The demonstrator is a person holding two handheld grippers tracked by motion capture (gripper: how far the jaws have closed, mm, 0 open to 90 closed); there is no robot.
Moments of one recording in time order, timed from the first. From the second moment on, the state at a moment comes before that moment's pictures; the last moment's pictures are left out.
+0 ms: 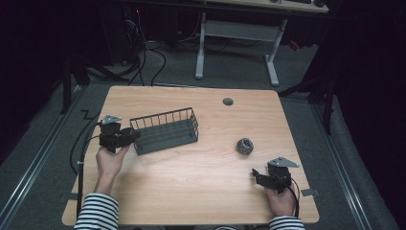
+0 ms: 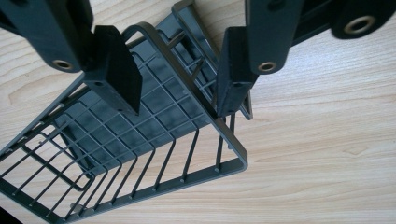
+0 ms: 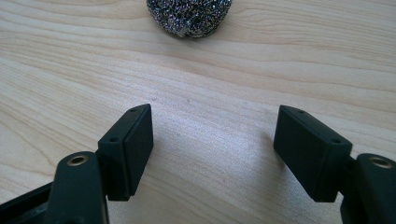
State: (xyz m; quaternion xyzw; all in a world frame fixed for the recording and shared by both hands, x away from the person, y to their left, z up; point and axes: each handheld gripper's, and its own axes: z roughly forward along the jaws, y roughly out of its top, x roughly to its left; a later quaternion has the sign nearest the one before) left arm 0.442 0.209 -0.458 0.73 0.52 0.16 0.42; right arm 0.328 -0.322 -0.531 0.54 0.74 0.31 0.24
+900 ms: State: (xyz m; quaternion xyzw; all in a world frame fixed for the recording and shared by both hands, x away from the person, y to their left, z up) left arm 0.423 0.177 -0.459 0.75 0.48 0.14 0.43; right arm 0.328 -0.322 -0.531 0.54 0.75 0.31 0.24
